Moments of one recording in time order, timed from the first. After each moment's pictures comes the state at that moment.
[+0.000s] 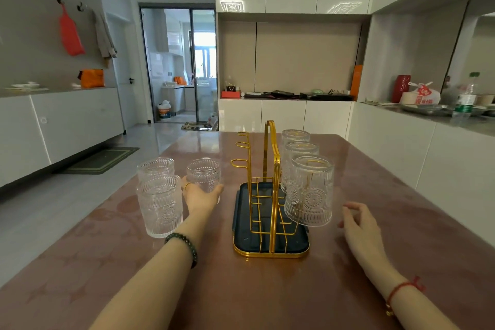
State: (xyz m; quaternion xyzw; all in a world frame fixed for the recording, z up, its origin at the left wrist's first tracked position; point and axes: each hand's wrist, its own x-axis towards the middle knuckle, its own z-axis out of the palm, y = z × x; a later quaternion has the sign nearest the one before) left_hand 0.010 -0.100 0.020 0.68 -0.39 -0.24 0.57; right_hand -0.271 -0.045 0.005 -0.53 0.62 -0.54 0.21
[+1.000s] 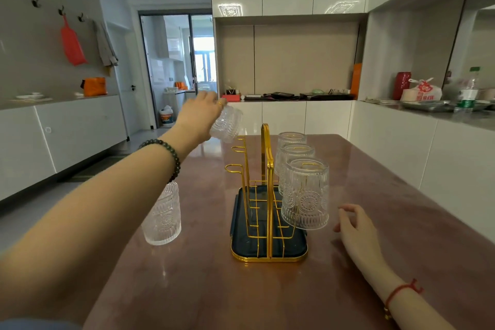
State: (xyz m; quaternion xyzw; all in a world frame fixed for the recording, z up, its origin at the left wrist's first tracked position) left_hand 0.013 -0.105 0.192 0.63 -0.71 0.31 0.08; right_hand -0.268 -0.043 0.007 -0.53 0.61 -0.53 0.24
